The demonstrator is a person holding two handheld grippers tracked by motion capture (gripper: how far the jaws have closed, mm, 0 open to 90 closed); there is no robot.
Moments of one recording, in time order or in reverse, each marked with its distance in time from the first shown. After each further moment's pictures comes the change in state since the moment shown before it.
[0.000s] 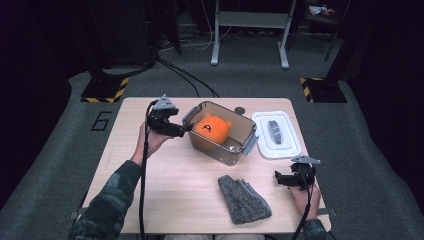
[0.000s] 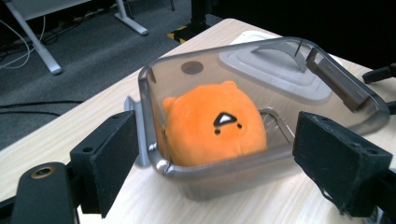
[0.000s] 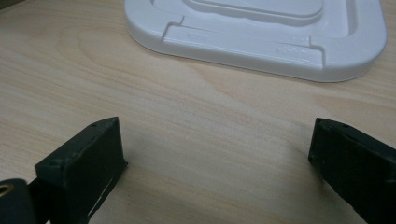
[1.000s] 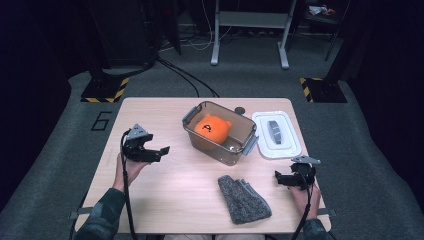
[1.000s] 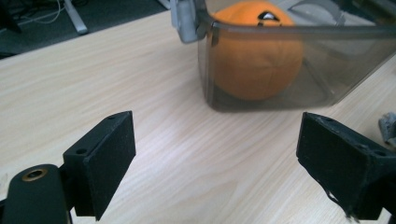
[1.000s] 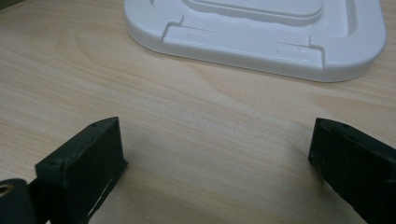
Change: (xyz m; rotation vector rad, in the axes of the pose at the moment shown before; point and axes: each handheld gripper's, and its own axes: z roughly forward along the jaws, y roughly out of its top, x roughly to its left) left arm 0.010 -0.103 -0.036 0.026 0.096 -0.132; right arm 0.000 0.000 0.000 -0.003 -0.004 0.006
